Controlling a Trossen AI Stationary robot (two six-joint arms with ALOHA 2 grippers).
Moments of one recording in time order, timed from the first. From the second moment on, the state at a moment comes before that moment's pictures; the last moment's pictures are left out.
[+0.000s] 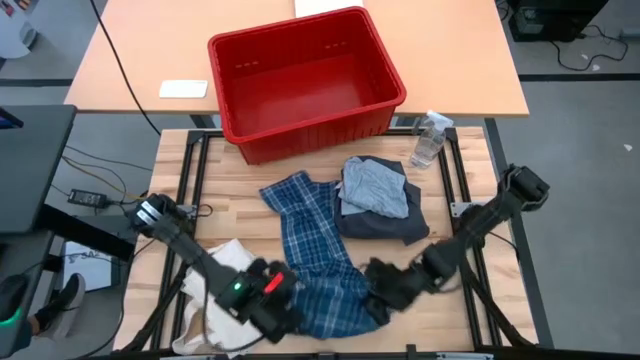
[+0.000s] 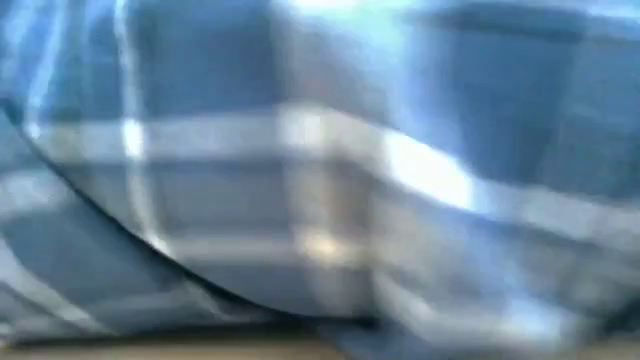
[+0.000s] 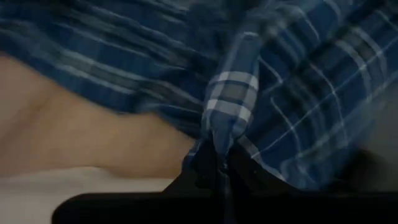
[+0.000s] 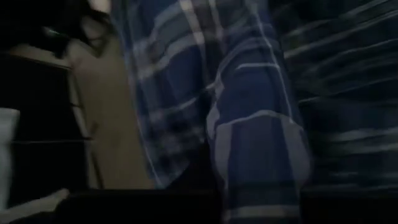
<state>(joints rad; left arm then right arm) -0.69 1.86 1.66 -1.05 -0.46 -1.34 0.66 1.58 1.07 -0.31 0.18 1.32</state>
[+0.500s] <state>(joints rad) -0.40 1.86 1.31 -0.87 -0.30 -1.22 0.35 1.53 0.68 -0.12 0.02 1.07</state>
